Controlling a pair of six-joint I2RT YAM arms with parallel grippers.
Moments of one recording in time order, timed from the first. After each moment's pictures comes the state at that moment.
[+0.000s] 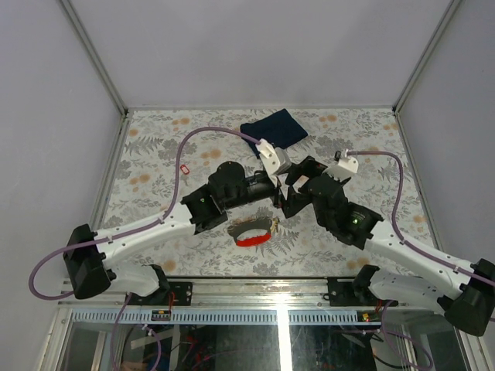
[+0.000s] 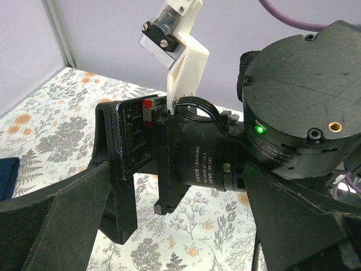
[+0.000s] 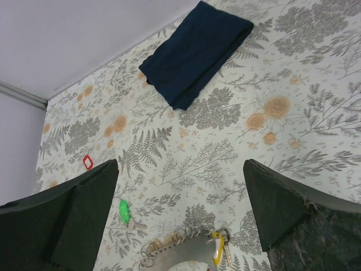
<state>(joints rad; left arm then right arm) -1.02 1.34 1.08 0.30 0.24 -0.10 0.87 1.02 0.79 -0.16 0.77 0.85</state>
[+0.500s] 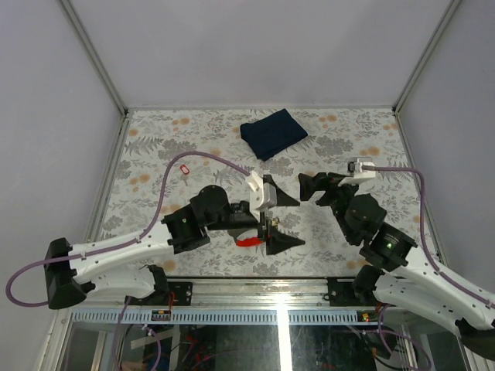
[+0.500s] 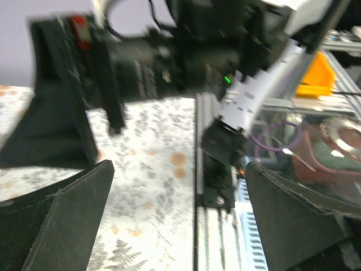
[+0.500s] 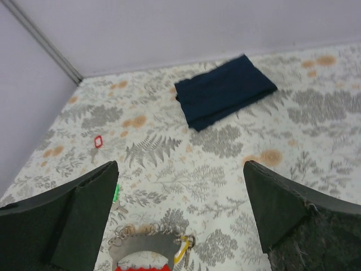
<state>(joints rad) -1.13 1.15 0.94 0.28 0.36 -0.09 0.91 0.70 0.70 -0.10 0.65 0.42</state>
